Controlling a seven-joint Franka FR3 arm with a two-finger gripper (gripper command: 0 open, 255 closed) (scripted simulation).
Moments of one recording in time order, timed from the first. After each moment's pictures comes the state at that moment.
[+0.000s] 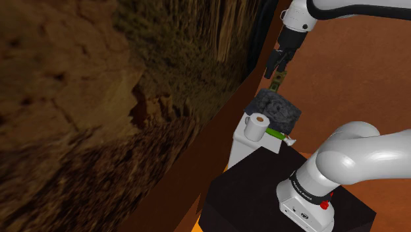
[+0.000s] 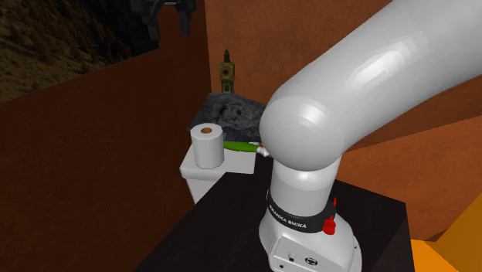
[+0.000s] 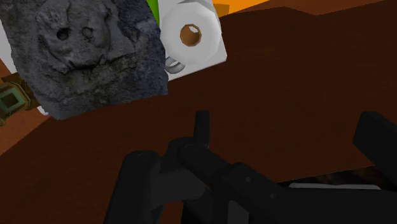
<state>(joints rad) 0.01 -0.80 -0.07 -2.45 -0.07 1.71 -0.13</state>
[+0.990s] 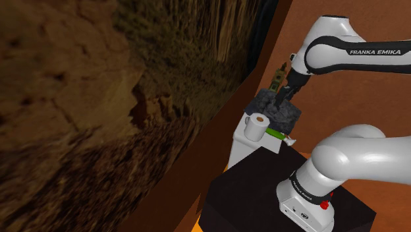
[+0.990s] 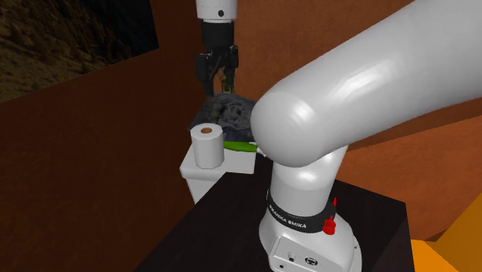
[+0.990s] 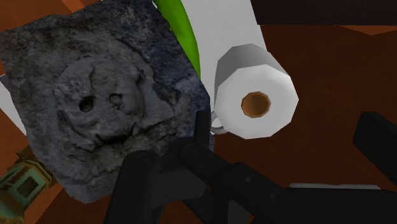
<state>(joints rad) -0.15 -0.90 -0.26 -2.82 -0.24 1.99 -0.24</state>
